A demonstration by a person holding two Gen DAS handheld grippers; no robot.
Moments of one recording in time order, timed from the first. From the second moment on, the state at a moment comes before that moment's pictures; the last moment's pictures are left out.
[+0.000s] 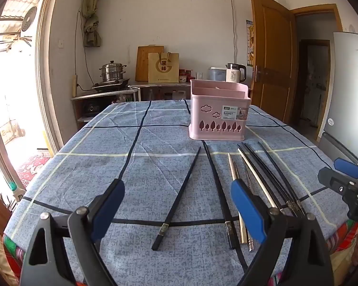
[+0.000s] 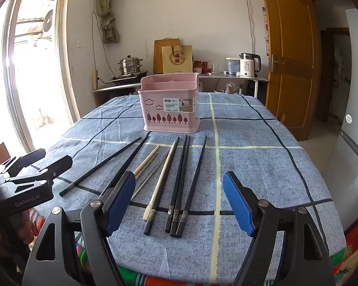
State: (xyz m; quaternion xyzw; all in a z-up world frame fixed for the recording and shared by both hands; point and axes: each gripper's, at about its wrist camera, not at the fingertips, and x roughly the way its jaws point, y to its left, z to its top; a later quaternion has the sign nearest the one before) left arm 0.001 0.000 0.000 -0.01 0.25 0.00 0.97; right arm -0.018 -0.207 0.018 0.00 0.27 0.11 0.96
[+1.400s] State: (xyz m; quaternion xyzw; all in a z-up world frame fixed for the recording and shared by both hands) left arm -0.007 -0.005 0.006 -0.01 0.23 0.00 0.97; right arm -0.024 -0.210 0.025 0.00 0.26 0.10 0.96
